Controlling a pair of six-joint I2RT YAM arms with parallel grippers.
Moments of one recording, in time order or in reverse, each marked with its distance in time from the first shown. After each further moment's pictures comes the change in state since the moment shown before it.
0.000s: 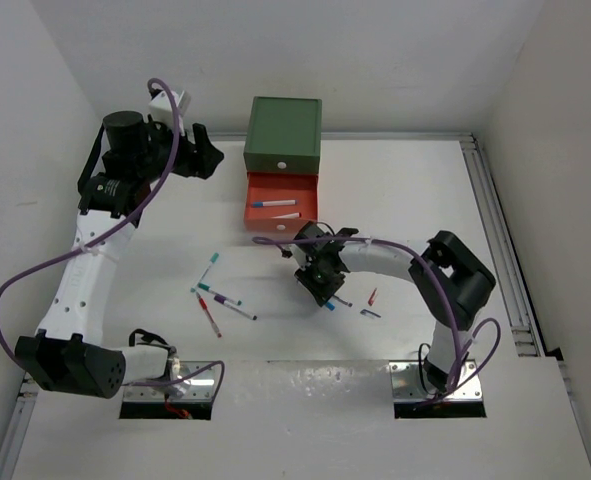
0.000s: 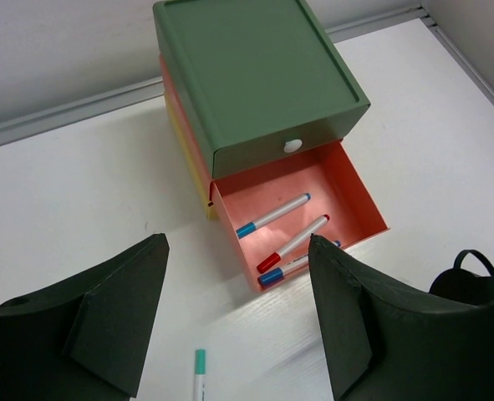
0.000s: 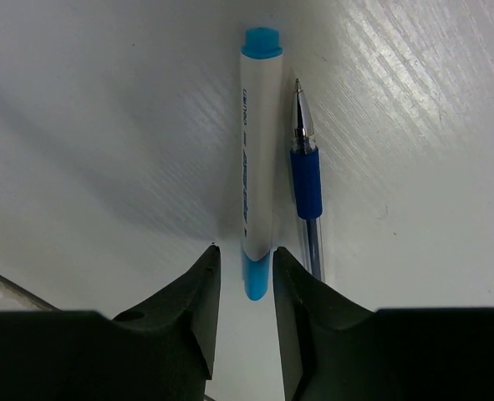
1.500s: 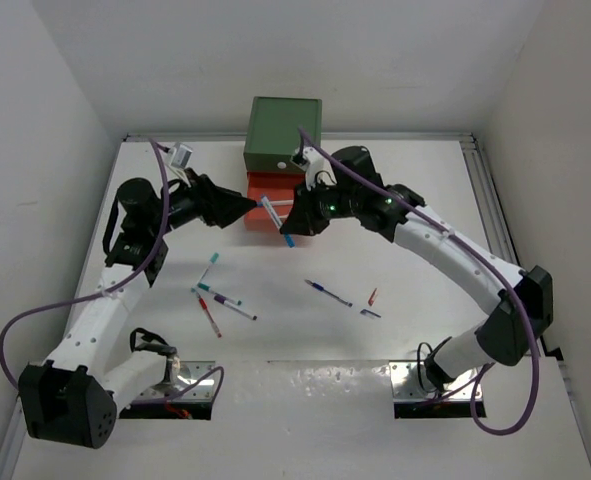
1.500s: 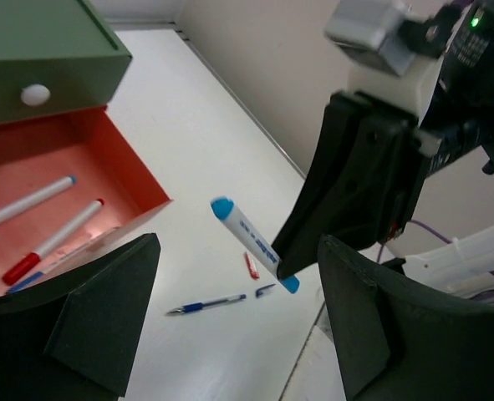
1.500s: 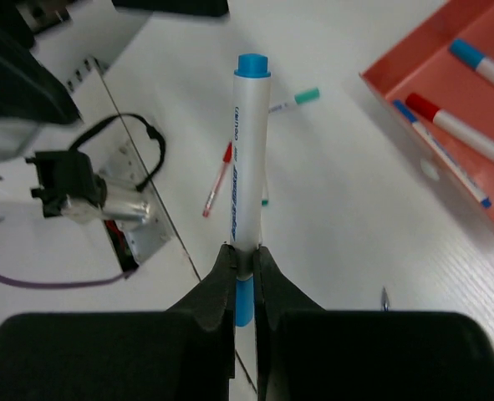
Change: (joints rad) left arm -0.032 -0.251 -0.613 0.672 0.428 -0.582; right arm -0.132 -0.313 0.280 0.158 -0.390 0.222
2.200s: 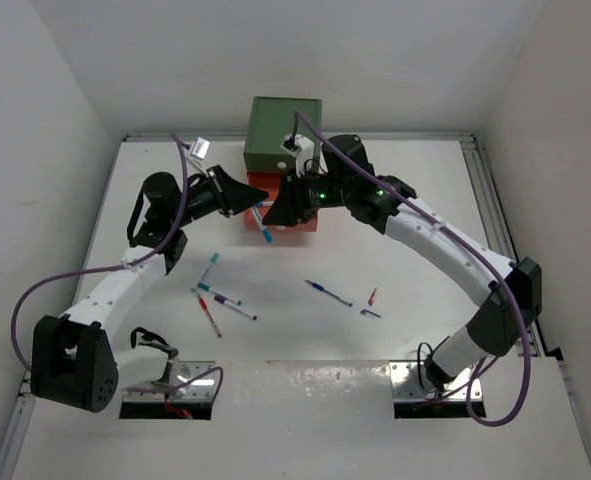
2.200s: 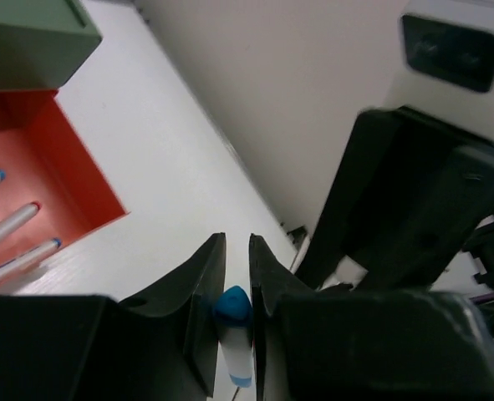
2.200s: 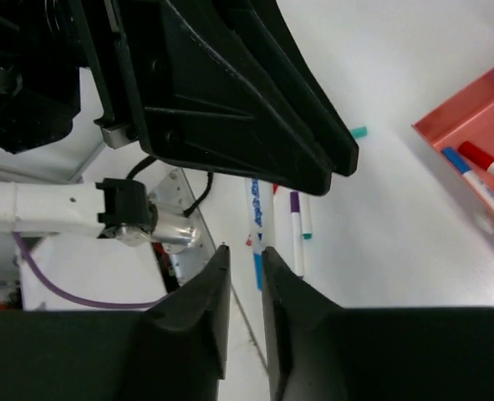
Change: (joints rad) left arm -0.092 0.188 -0.021 0.252 -0.044 -0.266; right arm 0.013 0.074 0.116 0.078 -0.072 0.127
